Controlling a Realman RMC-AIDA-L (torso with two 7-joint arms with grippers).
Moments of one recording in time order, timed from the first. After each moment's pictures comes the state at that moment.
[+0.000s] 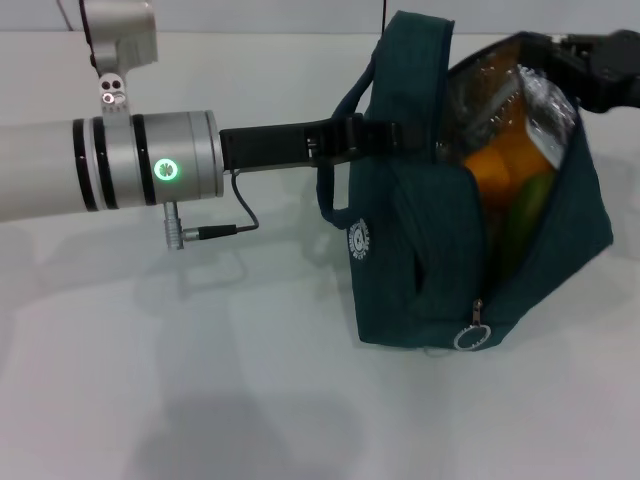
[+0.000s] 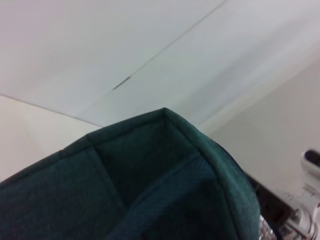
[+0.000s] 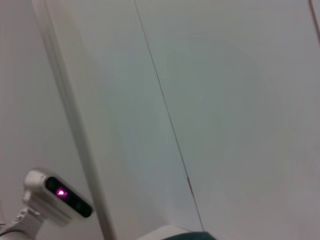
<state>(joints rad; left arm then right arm) -0.56 -2.08 1.24 0.70 1.44 1.36 -2.16 0.61 2.00 -0.81 -0.67 -1.60 -1.47 1.49</state>
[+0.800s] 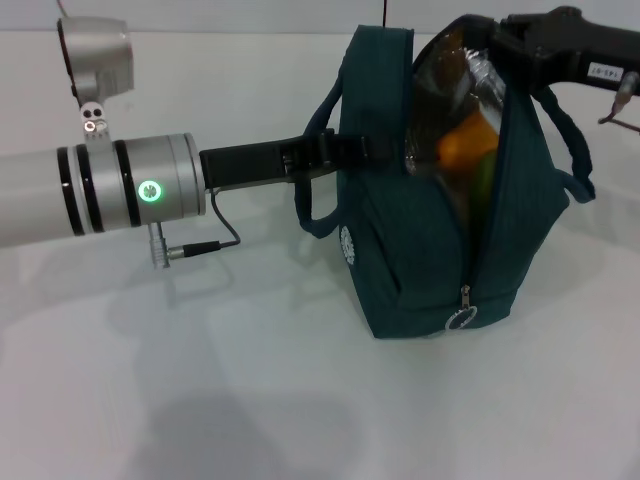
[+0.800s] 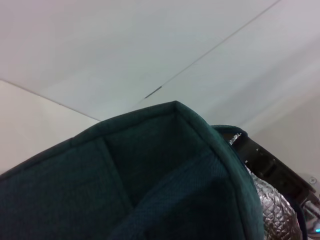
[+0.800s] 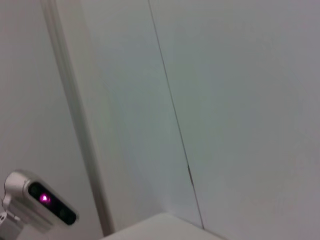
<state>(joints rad) -0.54 -2.08 1.19 0.63 1.46 1.33 -2.11 0.72 2.01 -0.89 -0.62 -1.60 -1.34 1.47</state>
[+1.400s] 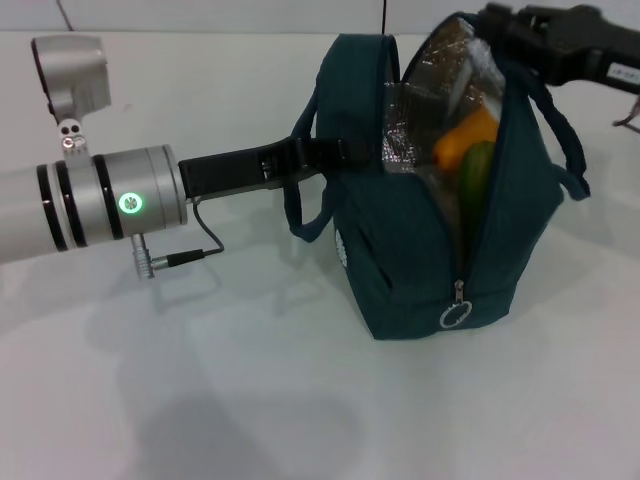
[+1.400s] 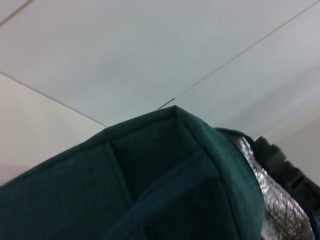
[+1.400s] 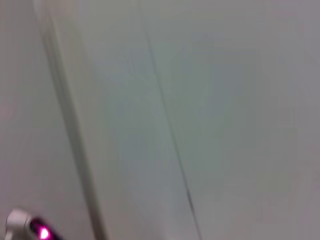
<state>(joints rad) -0.50 -2.08 1.15 0.61 1.45 1.34 -2.09 0.66 2.01 -0.93 -0.61 -1.47 -1.36 1.44</state>
